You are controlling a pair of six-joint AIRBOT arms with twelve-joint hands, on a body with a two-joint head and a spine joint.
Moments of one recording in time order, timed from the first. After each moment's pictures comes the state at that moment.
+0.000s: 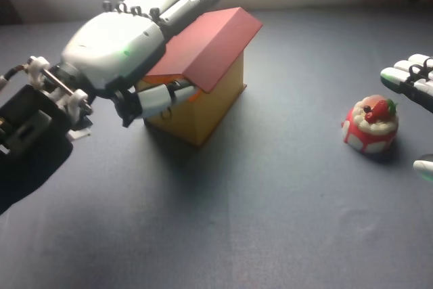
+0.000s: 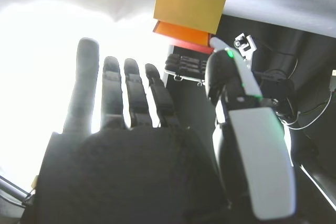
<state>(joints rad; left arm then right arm) 0.58 -1.17 1.27 -0.13 -0.92 0.87 -1.05 -0.81 0.91 0.20 1.09 -0.96</state>
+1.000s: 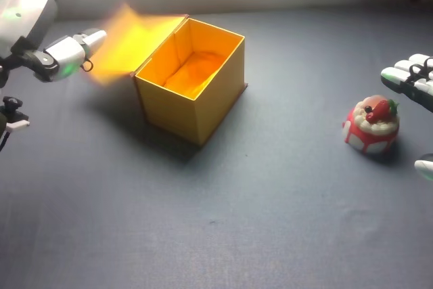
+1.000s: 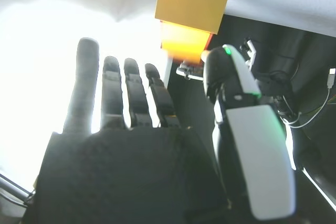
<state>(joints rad) 0.65 -1.11 1.33 -0.51 -1.03 0.82 -1.05 -0.81 0.91 0.20 1.09 -0.96</state>
